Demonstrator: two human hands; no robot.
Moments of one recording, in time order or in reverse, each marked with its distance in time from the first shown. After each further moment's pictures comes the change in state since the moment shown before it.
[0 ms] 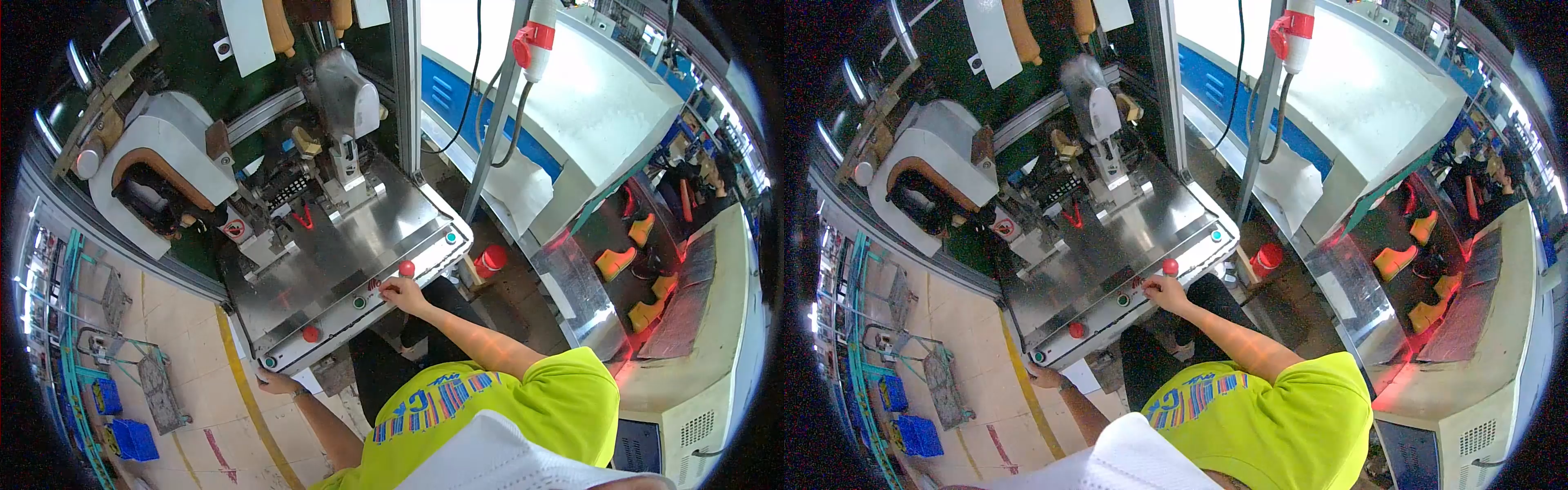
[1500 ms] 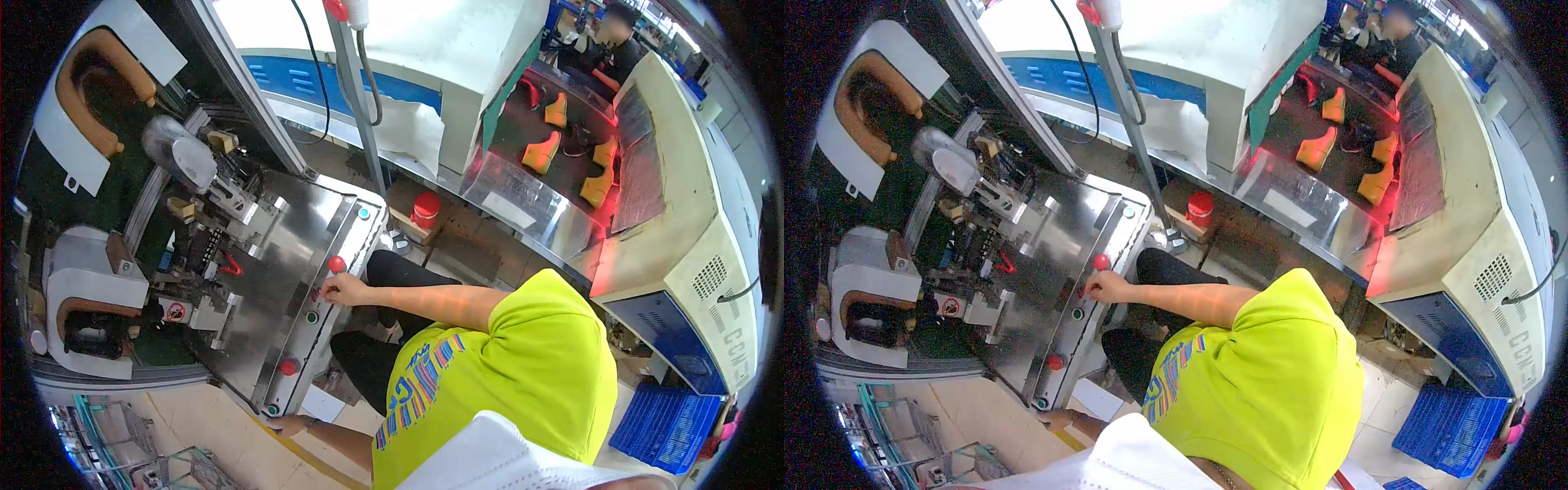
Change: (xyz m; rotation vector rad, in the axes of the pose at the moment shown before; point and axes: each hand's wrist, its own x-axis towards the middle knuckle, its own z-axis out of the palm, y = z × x) left_hand -0.006 0.007 0.001 -0.062 0.027 -0.051; right_hand -0.002 0.004 0.000 0.118 0.026 -0.067
